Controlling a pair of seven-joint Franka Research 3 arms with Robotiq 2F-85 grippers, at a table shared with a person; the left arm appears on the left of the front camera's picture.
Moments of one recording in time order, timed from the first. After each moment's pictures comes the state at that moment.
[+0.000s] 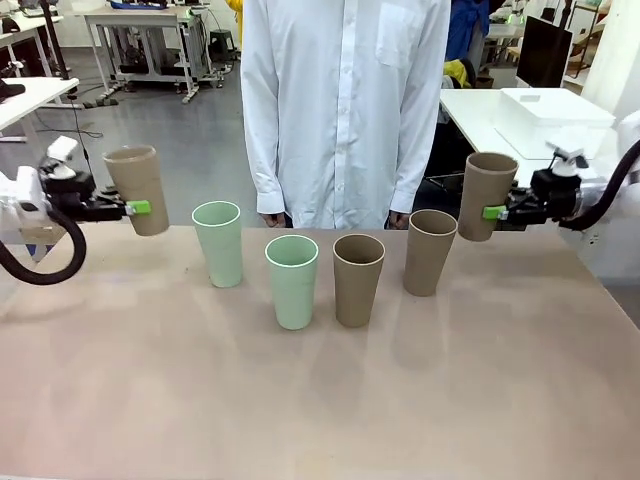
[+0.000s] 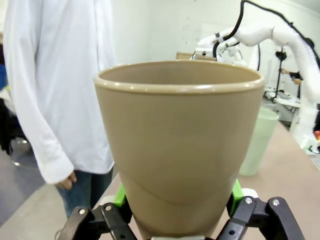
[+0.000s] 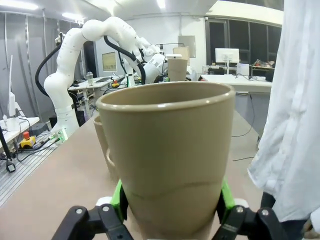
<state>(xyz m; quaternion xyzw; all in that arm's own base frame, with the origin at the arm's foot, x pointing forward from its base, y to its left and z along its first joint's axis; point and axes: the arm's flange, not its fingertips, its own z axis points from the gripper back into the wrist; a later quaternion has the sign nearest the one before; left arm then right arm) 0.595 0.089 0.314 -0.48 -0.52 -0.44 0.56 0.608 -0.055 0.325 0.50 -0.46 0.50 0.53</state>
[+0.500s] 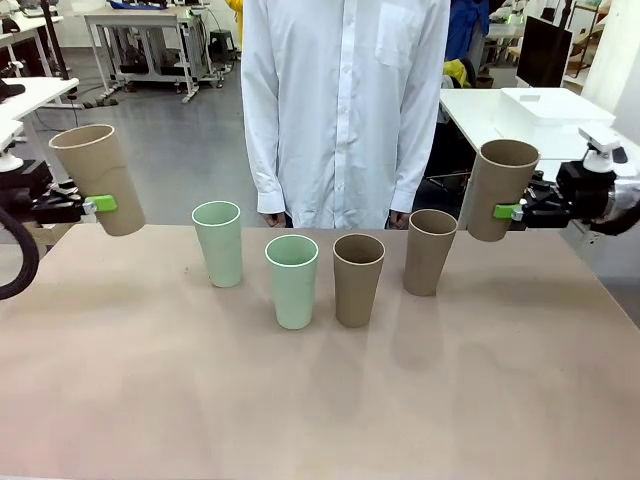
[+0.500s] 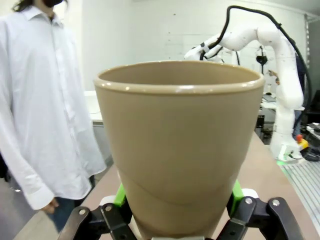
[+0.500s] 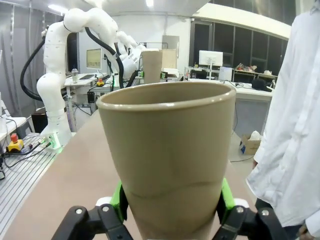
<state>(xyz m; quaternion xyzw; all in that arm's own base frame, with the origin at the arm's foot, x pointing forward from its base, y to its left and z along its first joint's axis) 0.483 0.080 0.363 -0.48 -0.54 -0.46 0.51 0.507 -0.038 0.361 0.46 -0.51 0.49 0.54</state>
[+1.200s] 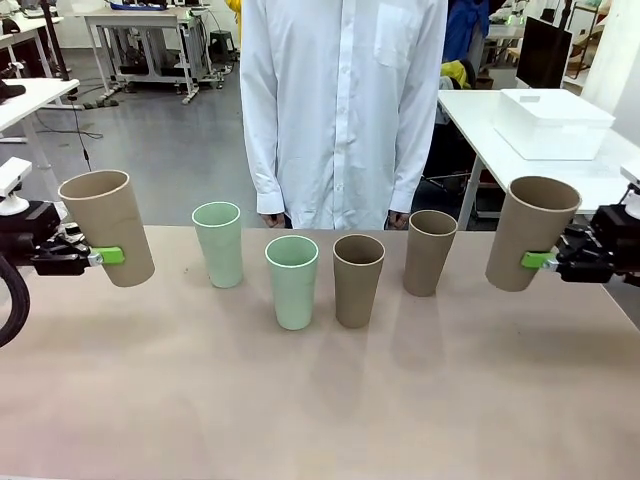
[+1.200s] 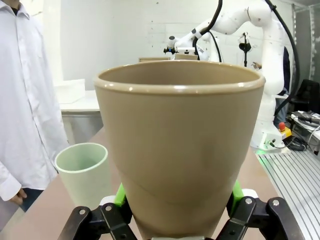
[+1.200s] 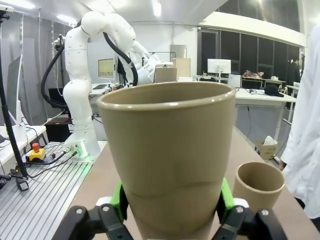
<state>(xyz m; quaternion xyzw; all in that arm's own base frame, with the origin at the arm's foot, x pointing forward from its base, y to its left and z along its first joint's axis) 0.419 0.046 0.335 -0.49 -0.50 -0.49 0.52 0.396 -0.039 0.346 0.49 -0.50 0.48 0.53</state>
